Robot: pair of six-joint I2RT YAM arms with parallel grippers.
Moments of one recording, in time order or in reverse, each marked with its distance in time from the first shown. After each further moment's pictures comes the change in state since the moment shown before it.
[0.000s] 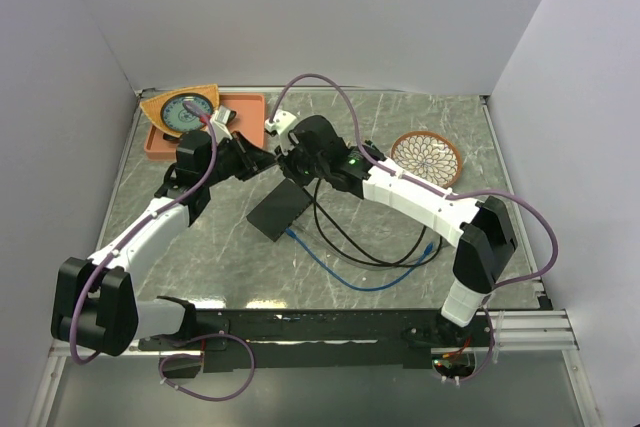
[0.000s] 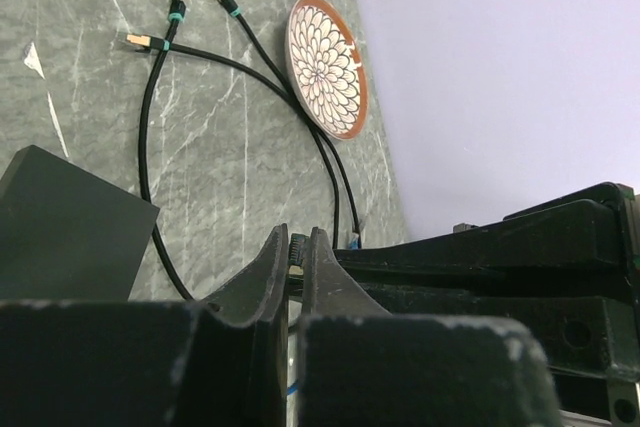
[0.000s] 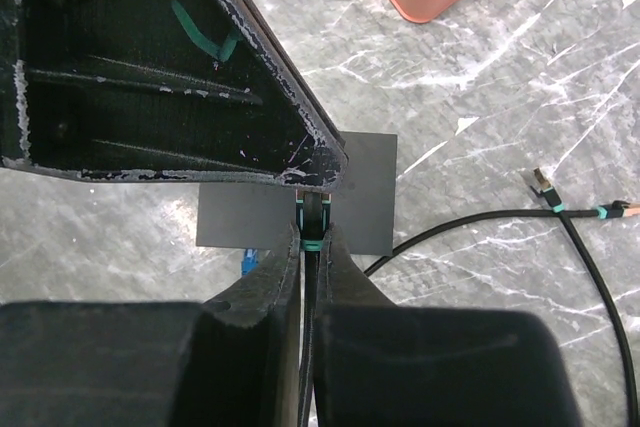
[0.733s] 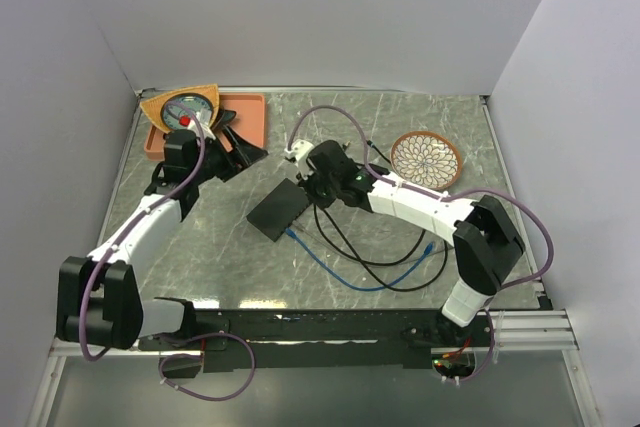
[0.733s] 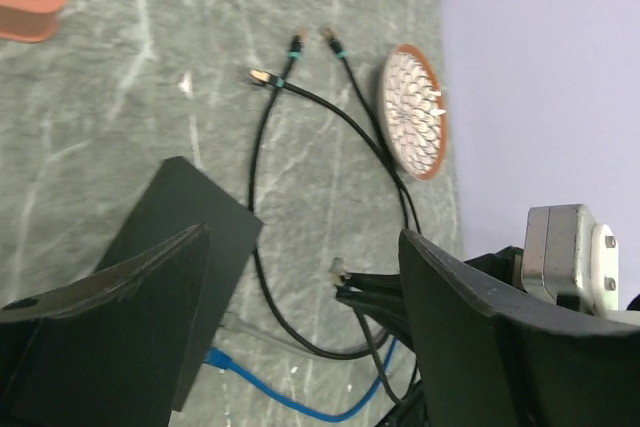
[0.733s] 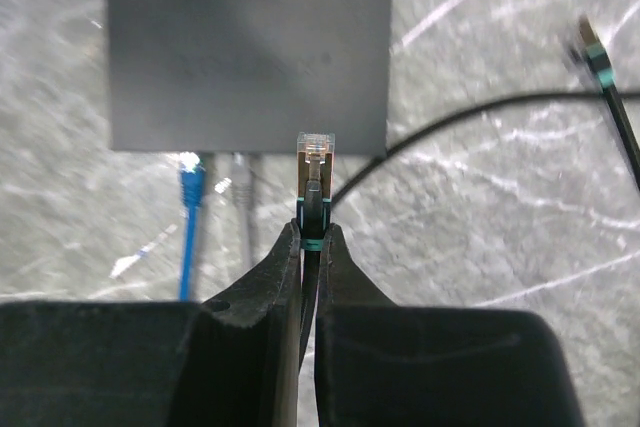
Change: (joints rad) left arm 0.116 0.010 0.002 -0.097 -0.067 0.095; right arm -0.047 -0.037 -0.269 0.051 0.001 -0.024
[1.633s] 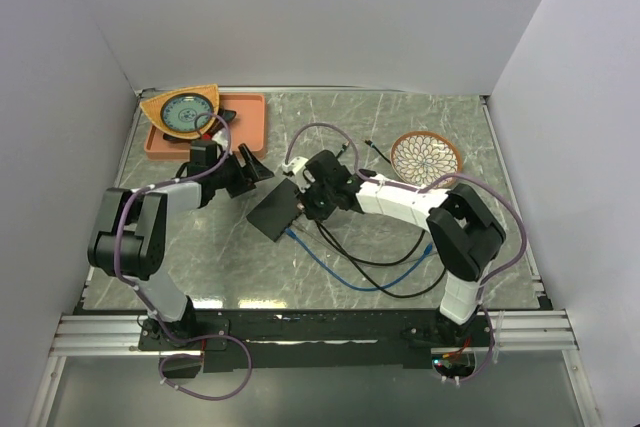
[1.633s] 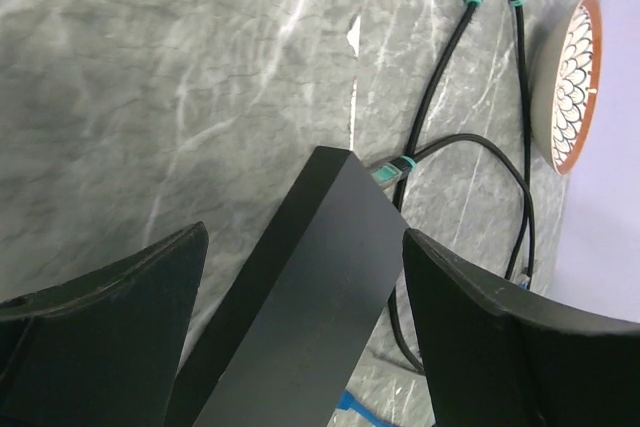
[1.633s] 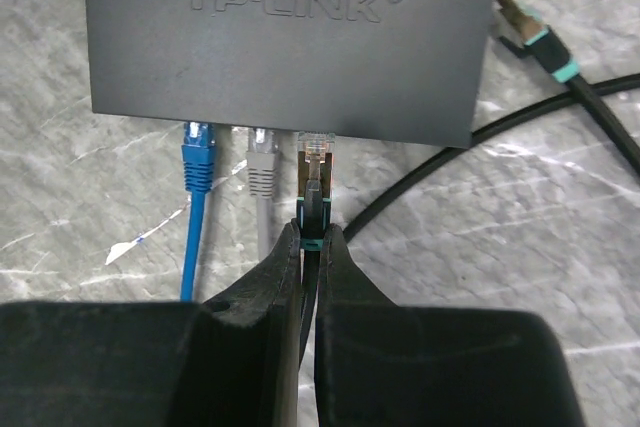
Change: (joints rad) left arm 0.018 0.412 0.006 0.109 0.003 0.100; right arm -0.029 0.124 -0.051 0.039 -0.149 0.003
